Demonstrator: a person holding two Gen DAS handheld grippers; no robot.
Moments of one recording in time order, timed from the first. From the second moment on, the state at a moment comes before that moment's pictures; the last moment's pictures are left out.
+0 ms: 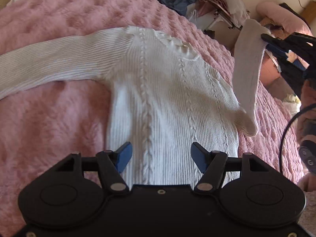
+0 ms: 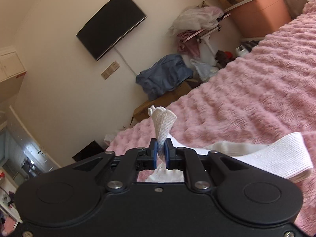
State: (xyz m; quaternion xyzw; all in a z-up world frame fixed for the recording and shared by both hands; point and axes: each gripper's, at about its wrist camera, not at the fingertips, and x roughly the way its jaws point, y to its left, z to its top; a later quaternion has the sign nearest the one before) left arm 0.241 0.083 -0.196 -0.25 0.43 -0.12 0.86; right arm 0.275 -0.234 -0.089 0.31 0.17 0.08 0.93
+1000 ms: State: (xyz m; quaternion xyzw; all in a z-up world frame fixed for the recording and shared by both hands) left arm 0.285 0.152 -0.175 -0.27 0.34 -0.07 0.90; right arm 0.303 -0.169 -0.157 0.26 0.31 0.22 0.89
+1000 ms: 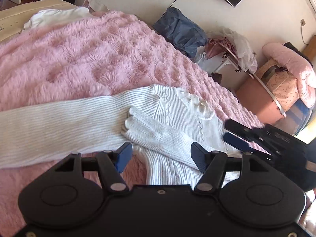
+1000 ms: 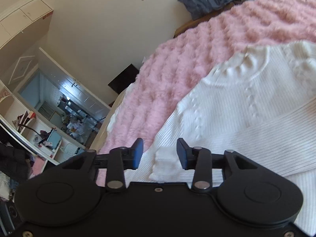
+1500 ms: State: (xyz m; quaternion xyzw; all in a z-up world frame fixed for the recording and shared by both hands) left arm 0.369 0.134 -0.215 -0.24 0.39 -0.04 0.89; right arm 0.287 -0.311 -0.167 0.13 0.30 0.02 0.95
